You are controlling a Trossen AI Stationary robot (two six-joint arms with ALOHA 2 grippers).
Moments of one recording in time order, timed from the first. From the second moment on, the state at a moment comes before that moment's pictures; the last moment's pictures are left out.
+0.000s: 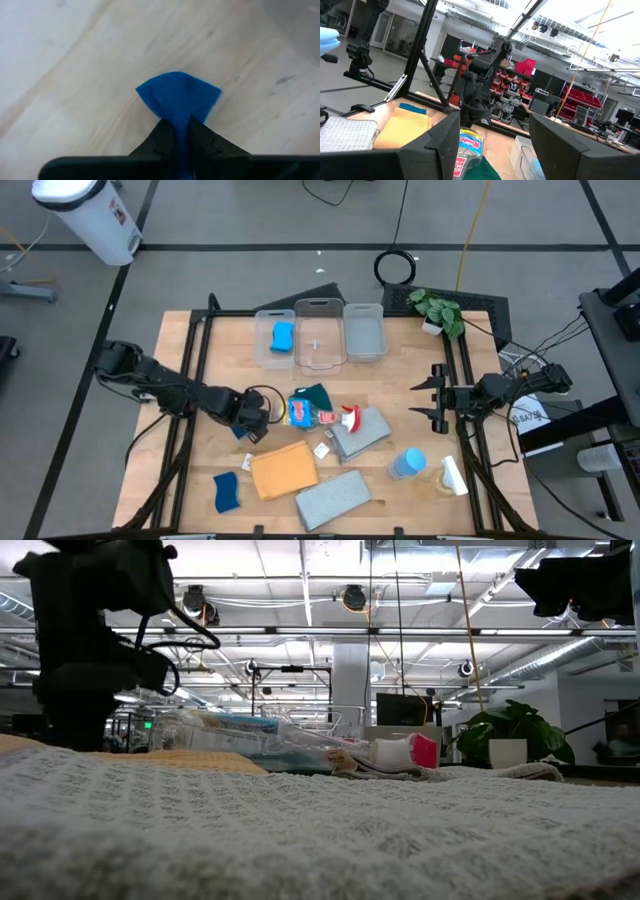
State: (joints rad) left arm -0.26 1.43 0.71 -0.80 -0.14 -1.03; right arm 0.28 0.02 0.02 0.24 0.18 -0.41
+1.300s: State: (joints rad) left arm -0.14 0.67 0.51 -0.41 -0.58 -0.82; right arm 0.29 0.02 0.02 0.24 0.18 -0.41
